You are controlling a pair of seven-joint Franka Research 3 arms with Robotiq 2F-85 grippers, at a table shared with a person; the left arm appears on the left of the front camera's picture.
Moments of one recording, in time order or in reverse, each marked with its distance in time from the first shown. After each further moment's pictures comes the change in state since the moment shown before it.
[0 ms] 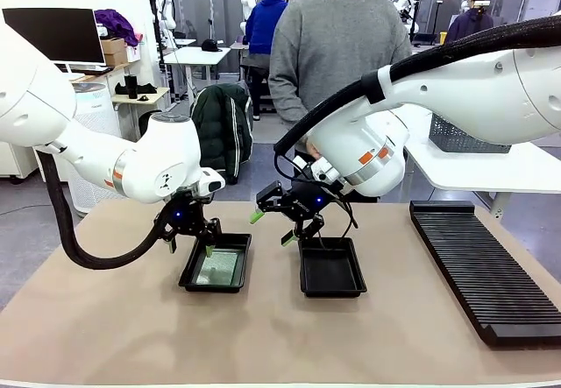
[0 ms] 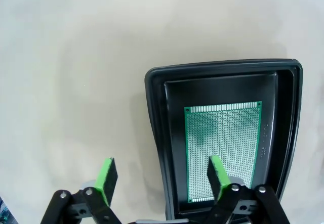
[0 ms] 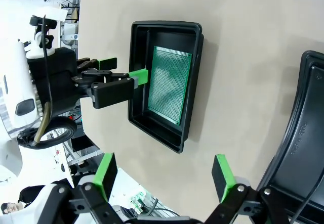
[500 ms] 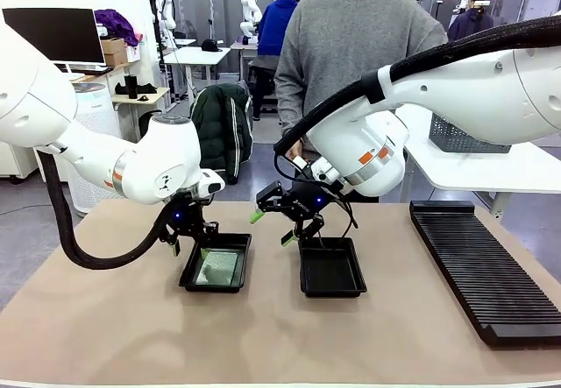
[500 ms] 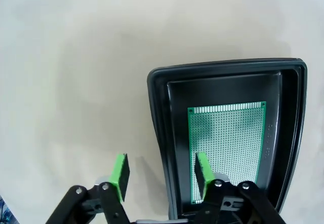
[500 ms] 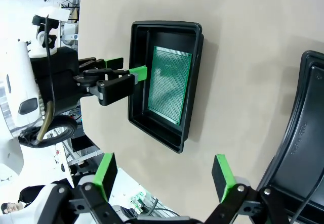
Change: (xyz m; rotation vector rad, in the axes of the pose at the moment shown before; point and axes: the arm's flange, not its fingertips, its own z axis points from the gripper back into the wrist) left arm 0.000 0.001 -0.004 0.008 0.003 -0.009; right arm 0.000 0.000 0.000 0.000 0.000 0.000
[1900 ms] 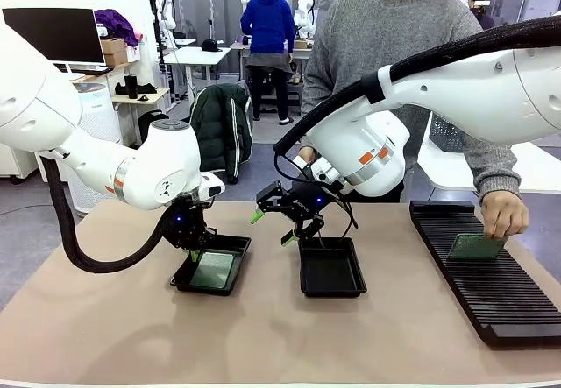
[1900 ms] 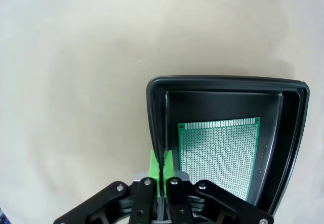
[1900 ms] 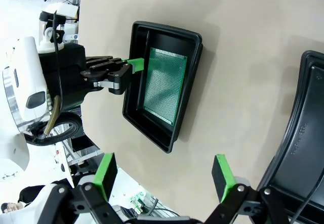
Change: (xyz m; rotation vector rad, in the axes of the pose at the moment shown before) left arm 0.003 0.001 -0.011 -0.014 -0.017 0.005; right arm 0.000 0.000 0.000 0.000 0.000 0.000
